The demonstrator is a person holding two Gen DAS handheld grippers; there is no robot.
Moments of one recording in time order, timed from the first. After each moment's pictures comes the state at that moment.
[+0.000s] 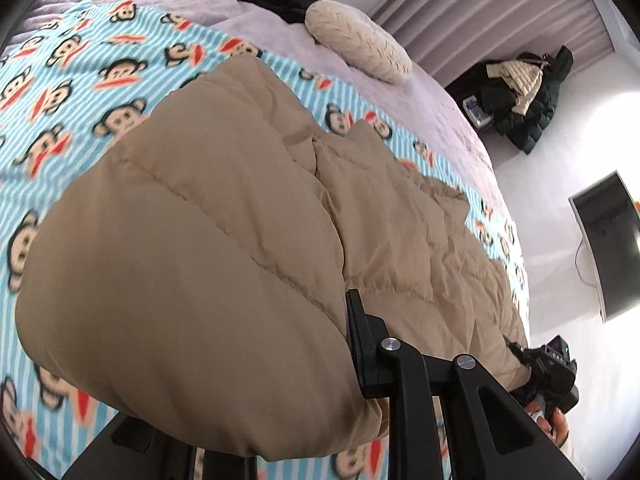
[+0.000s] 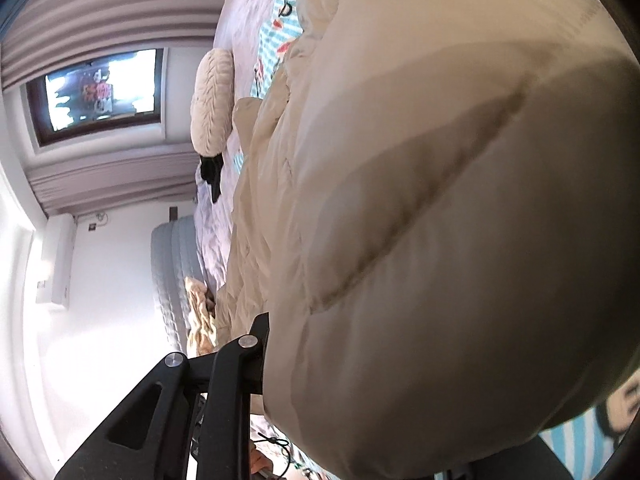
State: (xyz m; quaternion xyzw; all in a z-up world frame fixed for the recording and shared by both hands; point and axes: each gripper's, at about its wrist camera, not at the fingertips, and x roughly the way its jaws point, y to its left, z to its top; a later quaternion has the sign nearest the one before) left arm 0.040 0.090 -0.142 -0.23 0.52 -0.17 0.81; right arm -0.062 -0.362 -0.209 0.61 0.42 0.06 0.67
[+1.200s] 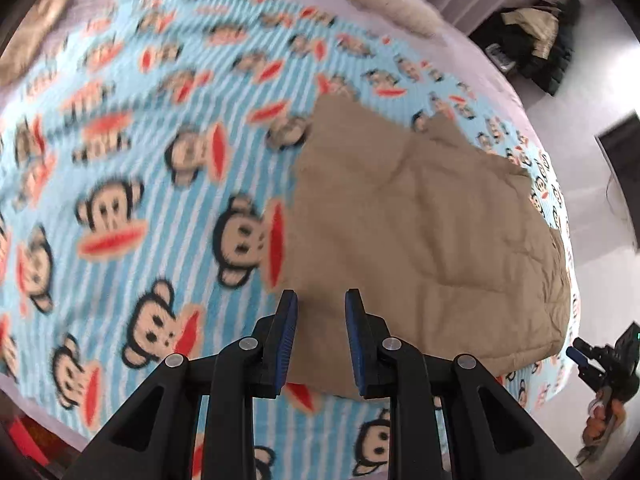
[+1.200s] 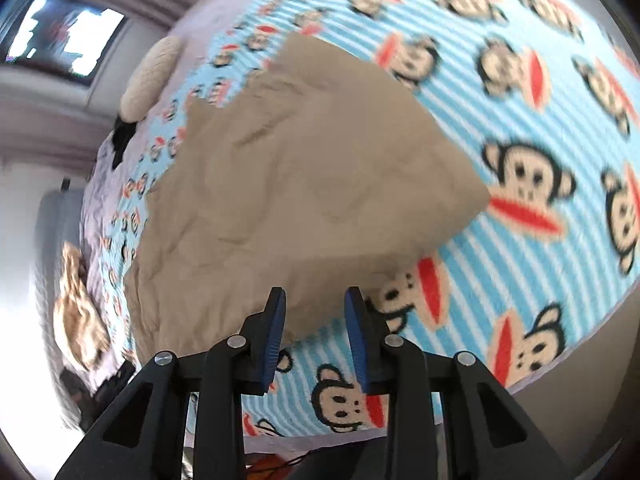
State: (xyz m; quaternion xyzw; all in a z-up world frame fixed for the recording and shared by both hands) left arm -0.071 0.229 -0.152 -0.15 0.60 -0.14 0.78; right arm -0.237 -0.308 -0.118 0.41 0.51 -0.12 0.75
